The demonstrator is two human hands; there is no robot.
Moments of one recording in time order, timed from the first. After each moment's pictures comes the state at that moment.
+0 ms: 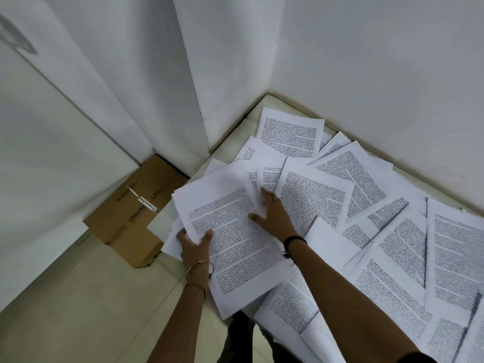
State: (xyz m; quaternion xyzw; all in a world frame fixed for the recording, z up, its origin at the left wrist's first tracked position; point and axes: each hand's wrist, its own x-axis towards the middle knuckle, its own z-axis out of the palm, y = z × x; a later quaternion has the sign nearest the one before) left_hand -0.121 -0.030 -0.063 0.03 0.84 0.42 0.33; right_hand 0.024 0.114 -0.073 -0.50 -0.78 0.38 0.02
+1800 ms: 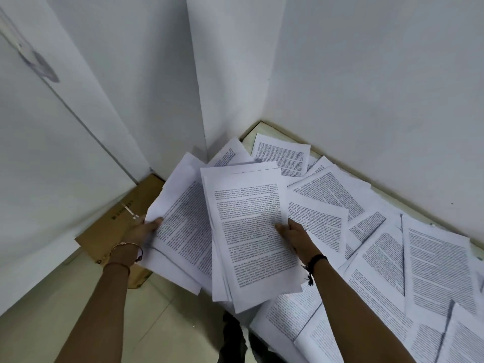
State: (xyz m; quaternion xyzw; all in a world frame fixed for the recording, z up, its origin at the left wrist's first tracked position) left_hand -0.262 -0.039 -0.001 0.14 0.80 0.40 0.43; right_hand 0.087 0.100 -0.016 -0.54 -0.50 0.65 0.17
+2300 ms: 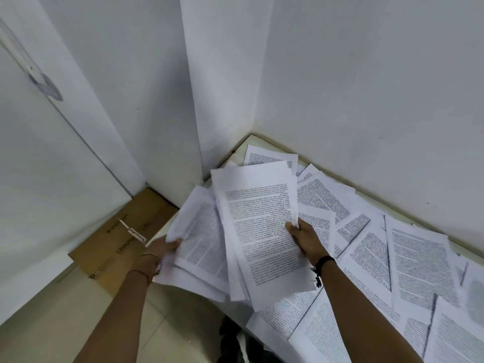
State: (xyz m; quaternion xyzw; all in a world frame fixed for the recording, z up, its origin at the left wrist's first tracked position) left_hand -0.212 -0.044 -0.012 0.17 0.79 0.33 0.49; right_hand 0.123 0.097 0.012 -0.57 -0.54 0.58 0.23
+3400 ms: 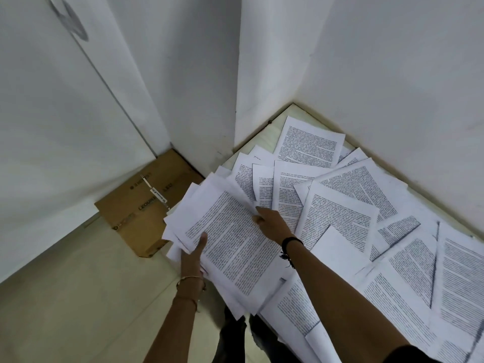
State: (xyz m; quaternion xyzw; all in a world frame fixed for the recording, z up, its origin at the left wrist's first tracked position) left_hand -0.147 -0.092 -0.068 -0.07 0.65 0.62 0.44; right_hand -0.013 0.085 -0.057 -0.44 -0.79 0.43 -0.05
